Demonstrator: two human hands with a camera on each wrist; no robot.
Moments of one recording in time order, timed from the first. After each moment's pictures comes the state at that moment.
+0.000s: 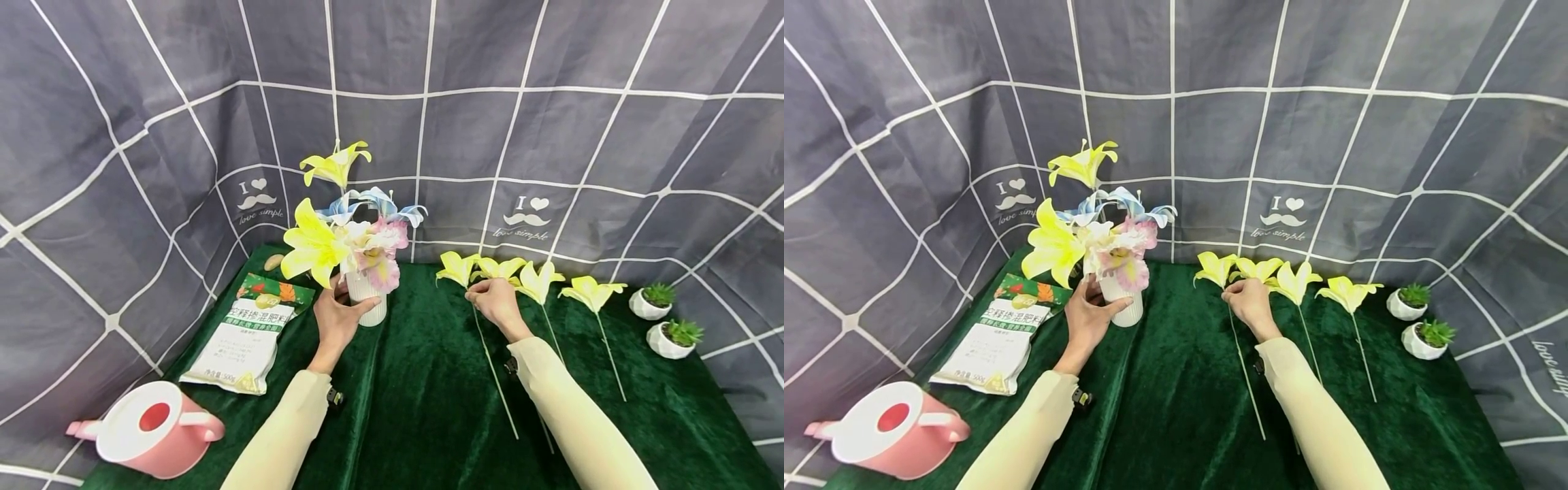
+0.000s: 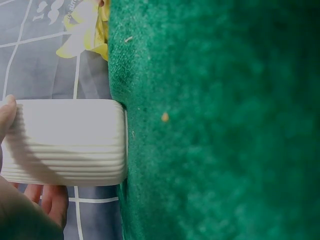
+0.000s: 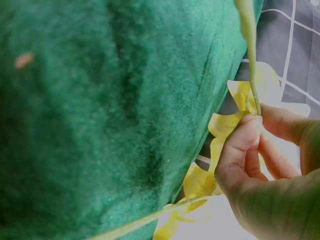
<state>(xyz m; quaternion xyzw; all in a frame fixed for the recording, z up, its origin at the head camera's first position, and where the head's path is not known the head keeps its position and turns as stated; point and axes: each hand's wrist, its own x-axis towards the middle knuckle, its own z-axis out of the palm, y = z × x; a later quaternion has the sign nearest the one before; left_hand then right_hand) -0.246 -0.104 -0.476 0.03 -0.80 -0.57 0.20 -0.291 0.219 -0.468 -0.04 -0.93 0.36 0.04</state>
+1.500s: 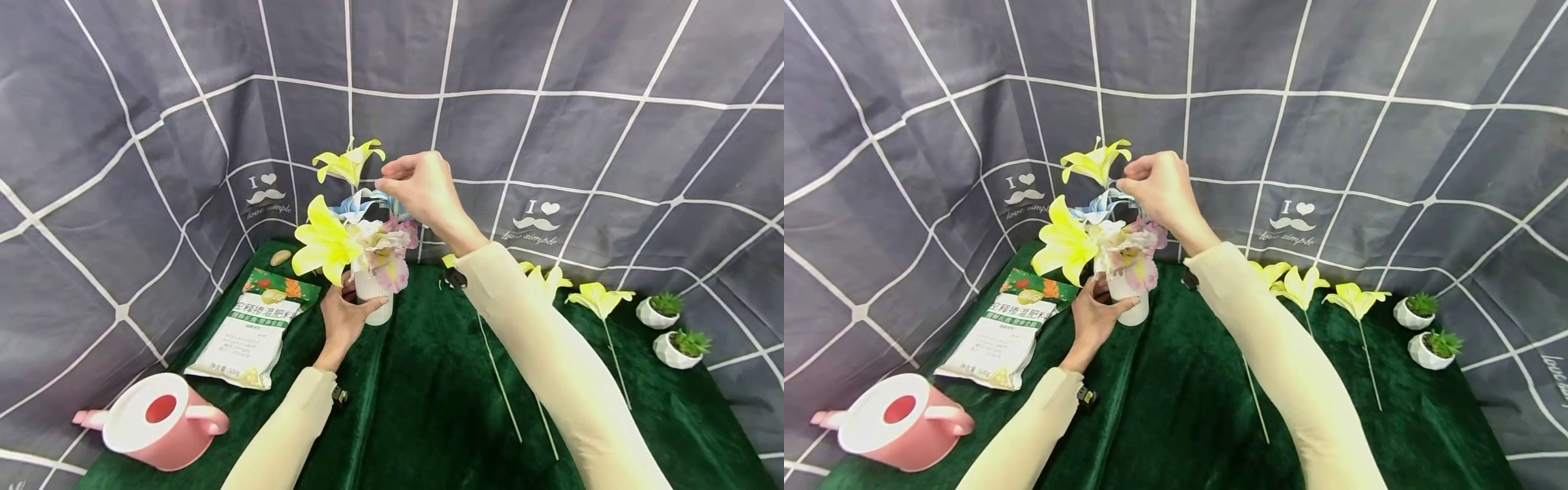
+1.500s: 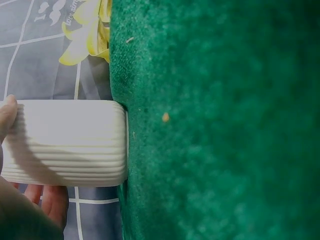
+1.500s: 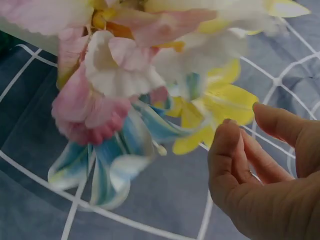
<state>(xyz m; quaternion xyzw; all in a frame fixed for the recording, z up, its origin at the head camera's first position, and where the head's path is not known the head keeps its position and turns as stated) -0.247 -0.105 -0.477 0.02 -0.79 -0.58 0.21 -0.285 0.050 -0.219 0.12 -0.88 0.45 0.09</state>
